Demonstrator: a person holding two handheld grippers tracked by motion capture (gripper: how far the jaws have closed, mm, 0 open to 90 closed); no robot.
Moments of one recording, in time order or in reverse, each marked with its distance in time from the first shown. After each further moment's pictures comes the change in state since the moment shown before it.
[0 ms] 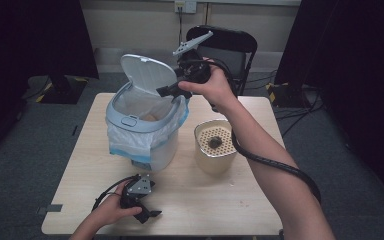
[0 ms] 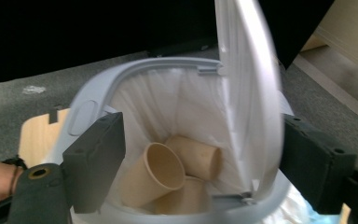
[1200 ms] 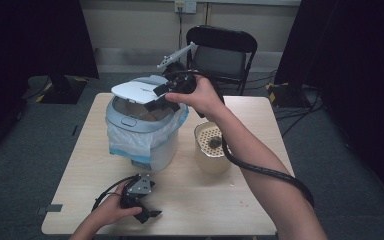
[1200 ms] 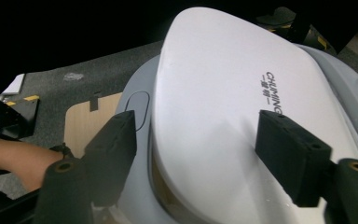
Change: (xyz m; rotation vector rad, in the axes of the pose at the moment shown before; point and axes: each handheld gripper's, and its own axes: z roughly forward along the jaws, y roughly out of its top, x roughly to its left) left arm 0.000 0.000 0.000 0.001 0.003 0.001; right arm 0.025 -0.002 0.029 0.066 0.135 0.024
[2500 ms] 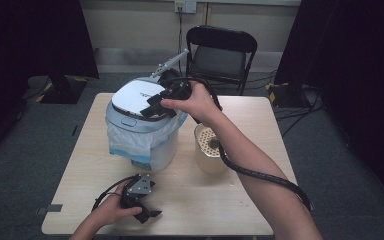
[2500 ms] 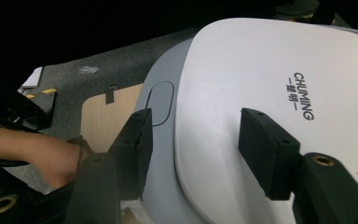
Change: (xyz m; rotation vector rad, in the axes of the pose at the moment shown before) left arm 0.000 0.000 0.000 -0.005 -0.004 -0.002; right arm 0.010 -0.006 0.014 0.040 0.064 0.021
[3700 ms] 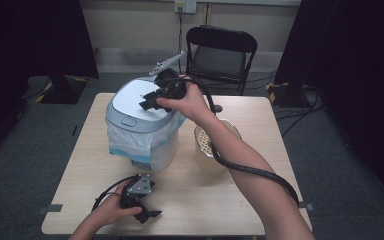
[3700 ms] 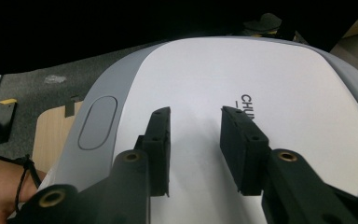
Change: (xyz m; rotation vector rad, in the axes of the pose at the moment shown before) left arm 0.000 0.000 0.000 0.004 -0.004 0.001; right arm -0.018 -0.001 0.020 -0.060 -0.116 -0.035
